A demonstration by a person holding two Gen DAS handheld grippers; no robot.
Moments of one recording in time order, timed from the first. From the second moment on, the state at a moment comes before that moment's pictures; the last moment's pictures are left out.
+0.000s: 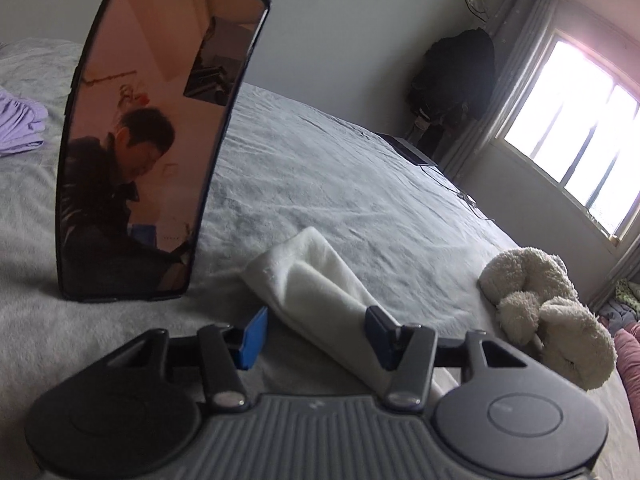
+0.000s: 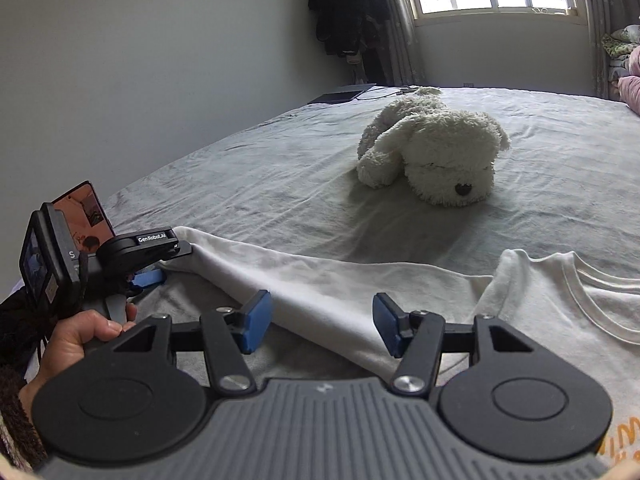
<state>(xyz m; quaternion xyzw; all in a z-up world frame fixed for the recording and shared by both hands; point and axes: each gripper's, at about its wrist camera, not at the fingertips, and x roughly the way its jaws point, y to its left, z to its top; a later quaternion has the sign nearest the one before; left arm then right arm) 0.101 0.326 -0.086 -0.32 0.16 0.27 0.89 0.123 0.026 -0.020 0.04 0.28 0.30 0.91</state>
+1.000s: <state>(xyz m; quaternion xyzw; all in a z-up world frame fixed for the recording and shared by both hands) 0.095 0.355 -0.070 -0.39 0.17 0.26 0.87 0.167 0.129 -0.064 0.00 0.31 0.34 0.89</state>
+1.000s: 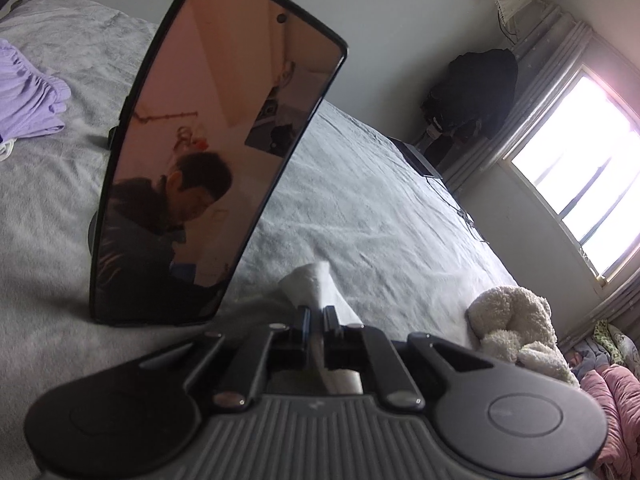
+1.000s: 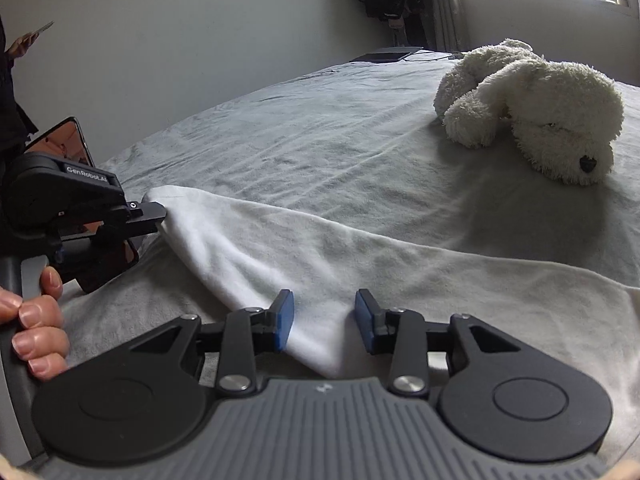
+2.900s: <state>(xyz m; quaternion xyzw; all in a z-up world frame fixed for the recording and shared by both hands) 0.041 0.052 -0.027 -0.08 0.23 -0.15 0.96 0.078 -0.179 -0.047 0.59 0.36 0.21 0.69</state>
